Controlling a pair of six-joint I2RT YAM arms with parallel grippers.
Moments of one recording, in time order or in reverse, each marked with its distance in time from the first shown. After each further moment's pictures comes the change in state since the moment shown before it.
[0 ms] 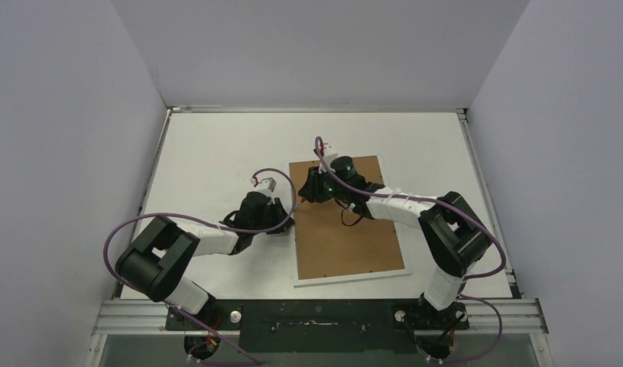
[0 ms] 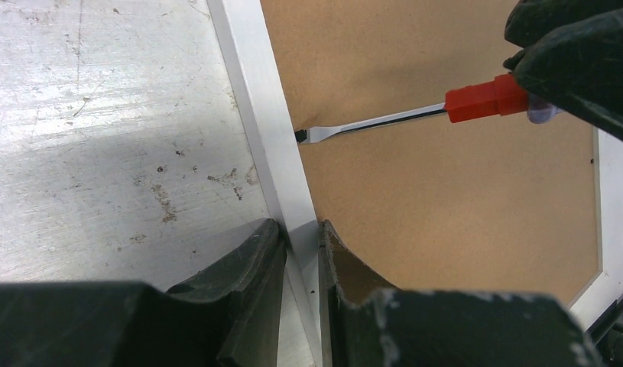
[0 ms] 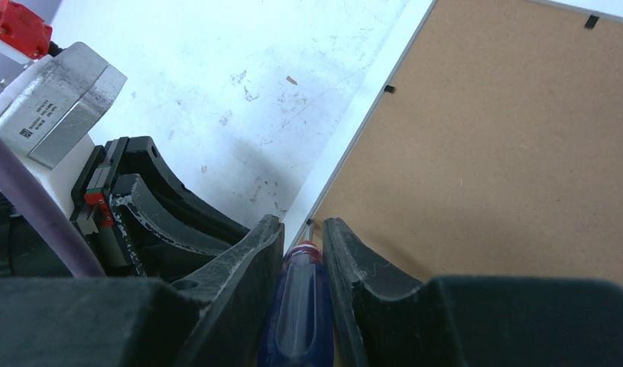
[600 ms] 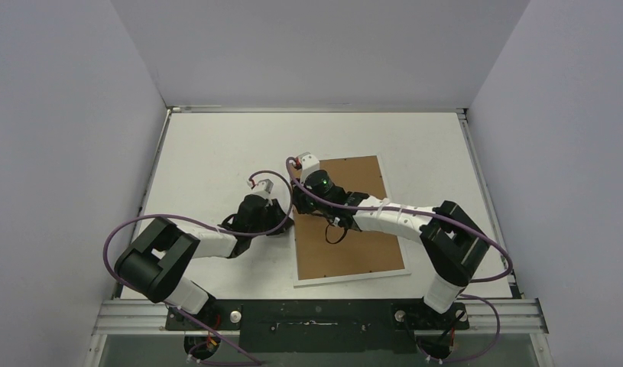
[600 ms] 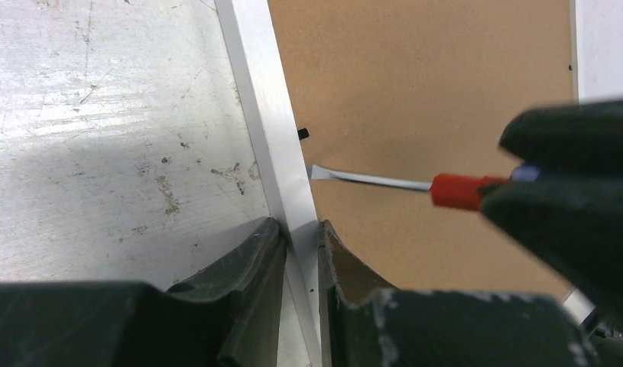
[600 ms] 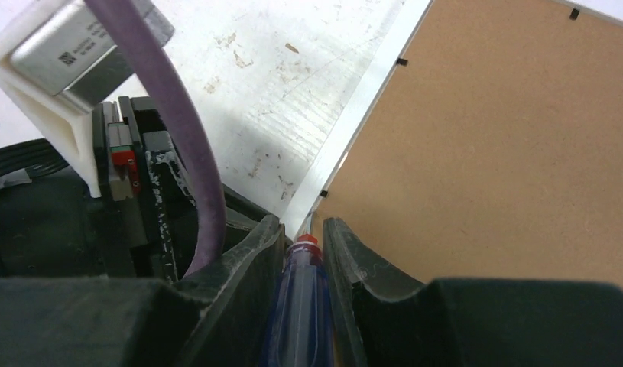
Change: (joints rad) left arm 0.003 -0.012 -0.046 0.068 -0.007 -0.044; right arm 0.216 -0.038 0.078 -0.193 0.378 -0.119
